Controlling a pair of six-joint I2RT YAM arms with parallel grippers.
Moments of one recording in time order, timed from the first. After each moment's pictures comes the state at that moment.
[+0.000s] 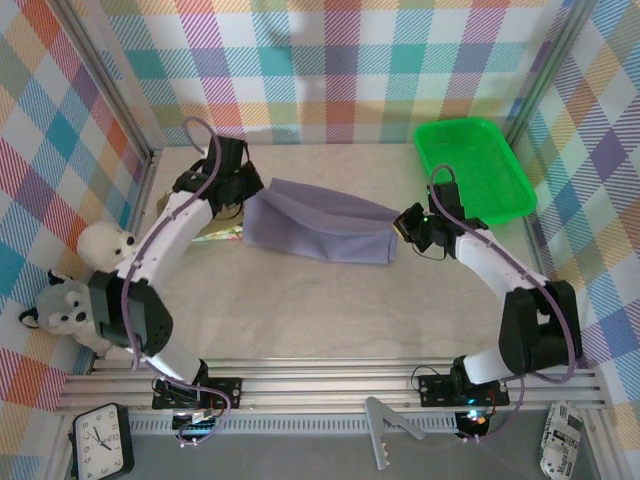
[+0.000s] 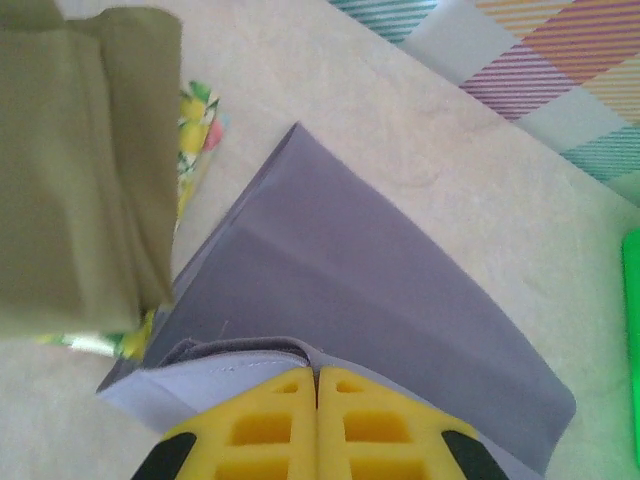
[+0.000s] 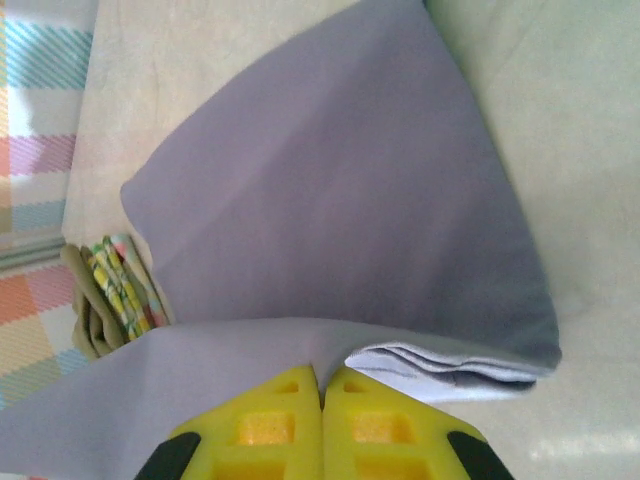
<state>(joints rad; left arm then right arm) -0.29 1.63 1.53 -0.68 -0.09 -0.71 0.21 1.47 0.97 -0.34 -0.31 1.07</state>
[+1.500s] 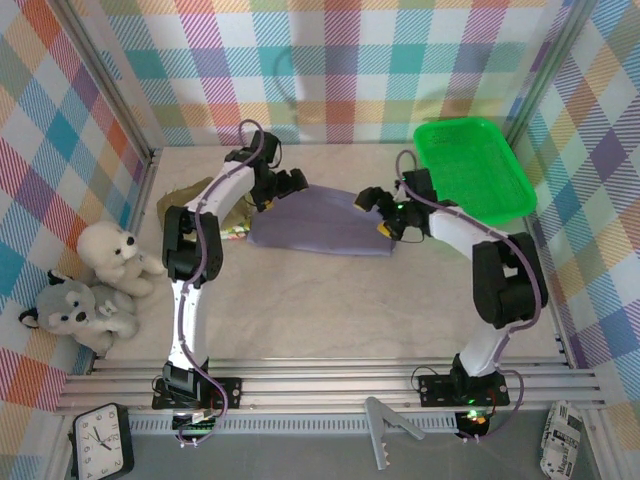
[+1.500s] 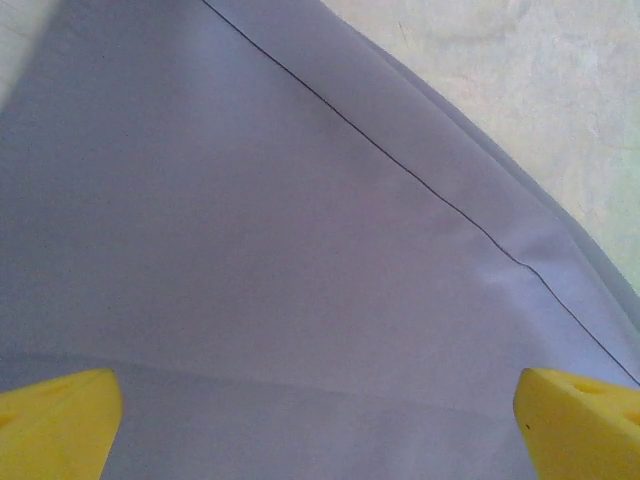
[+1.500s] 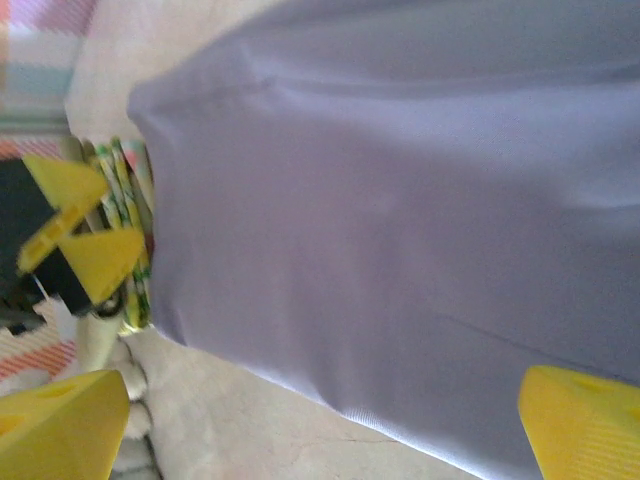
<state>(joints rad) -0.29 2.26 1.98 -0.83 0.23 -0.65 0.30 1.79 1.16 -0.20 -0.49 0.88</state>
